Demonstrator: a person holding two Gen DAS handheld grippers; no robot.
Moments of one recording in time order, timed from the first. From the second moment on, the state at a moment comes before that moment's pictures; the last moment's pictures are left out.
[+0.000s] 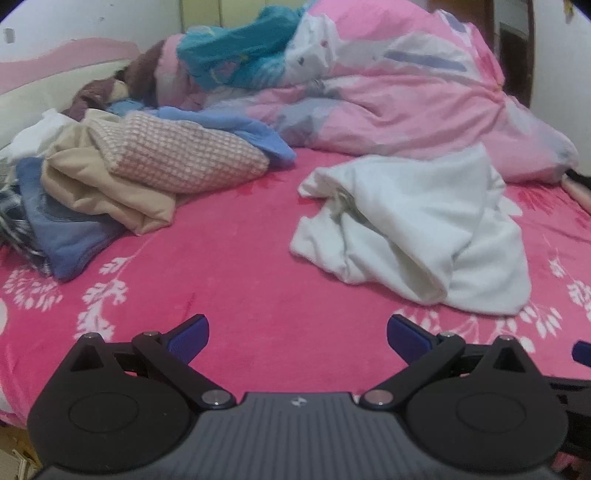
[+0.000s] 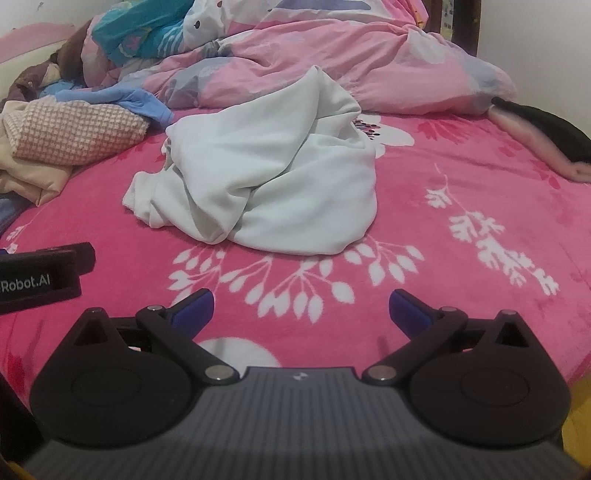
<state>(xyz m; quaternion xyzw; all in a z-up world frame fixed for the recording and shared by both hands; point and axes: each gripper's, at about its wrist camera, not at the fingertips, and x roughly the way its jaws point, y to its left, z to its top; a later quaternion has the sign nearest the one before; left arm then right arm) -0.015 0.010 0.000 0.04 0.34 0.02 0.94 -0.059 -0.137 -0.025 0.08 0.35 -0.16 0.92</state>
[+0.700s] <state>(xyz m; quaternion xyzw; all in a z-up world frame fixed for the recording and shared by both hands) -0.018 0.021 -0.001 0.01 0.32 0.00 0.95 -0.055 -0.126 -0.024 0.07 0.35 -0.16 0.92</state>
